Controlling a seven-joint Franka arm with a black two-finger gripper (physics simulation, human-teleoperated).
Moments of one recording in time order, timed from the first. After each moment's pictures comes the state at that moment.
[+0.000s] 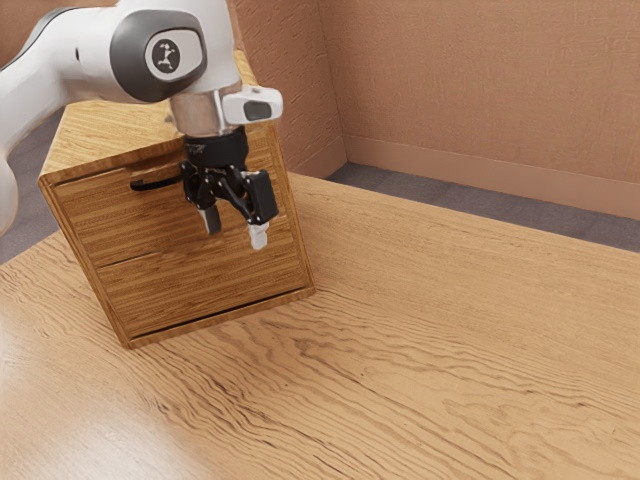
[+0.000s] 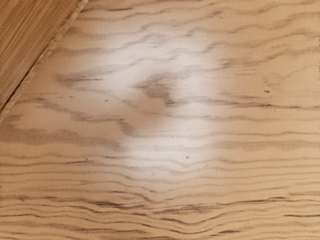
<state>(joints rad) 0.29 0.27 -0.21 -1.16 0.04 1.29 0.10</state>
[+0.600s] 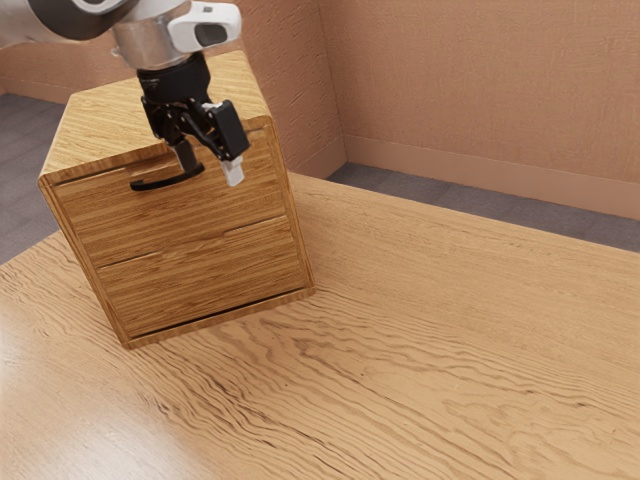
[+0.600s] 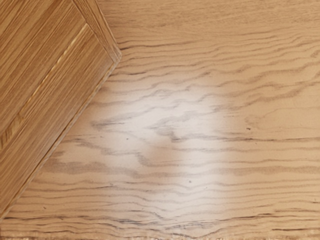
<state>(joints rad) 0.29 0.21 -0.21 -1.01 0.05 1.27 0.13</state>
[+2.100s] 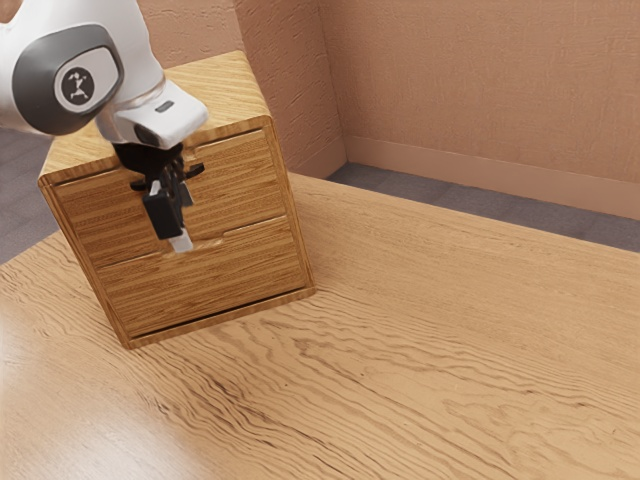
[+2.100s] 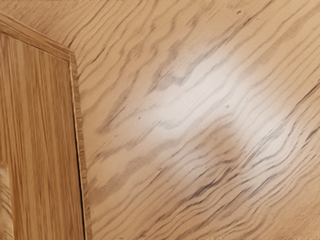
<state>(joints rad) 0.35 -0.09 -0.18 -1.57 0.06 1.60 0.95</state>
